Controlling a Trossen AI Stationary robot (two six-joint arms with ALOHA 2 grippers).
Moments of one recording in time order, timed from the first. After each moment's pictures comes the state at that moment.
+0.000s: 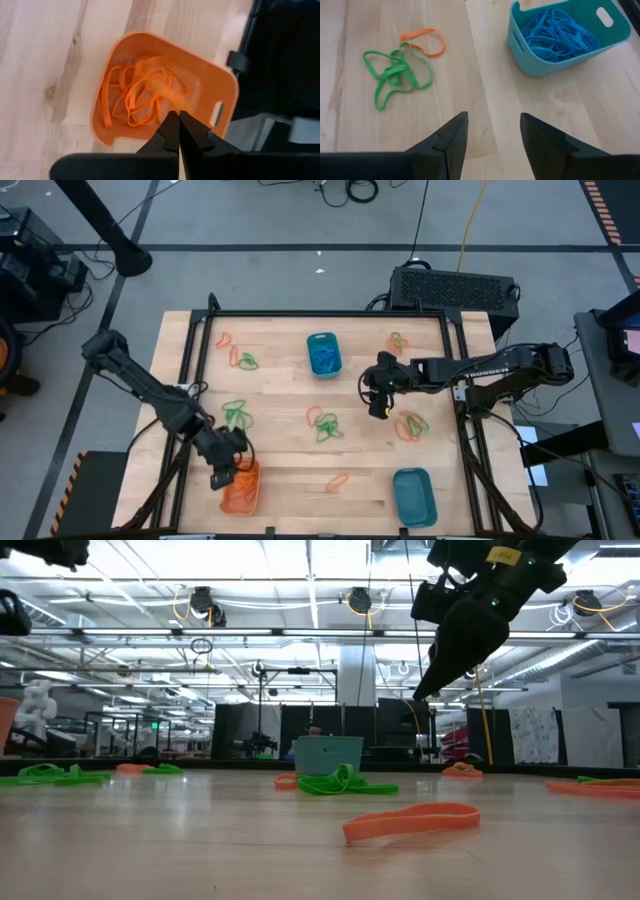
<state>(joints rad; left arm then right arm) -0.67 1.20 0.79 -0.64 0.15 -1.07 -0.04 1.31 0.77 -0.32 0.15 0.10</state>
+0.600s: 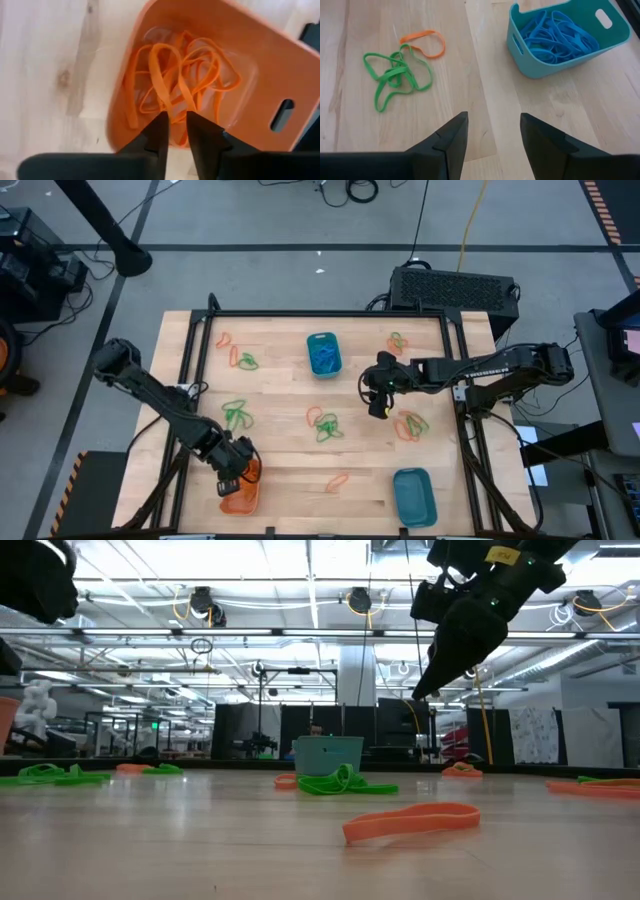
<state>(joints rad) -0.68 1.39 0.79 -0.66 0.17 -1.04 -0.04 1.31 0.77 -0.31 0.15 0.10</state>
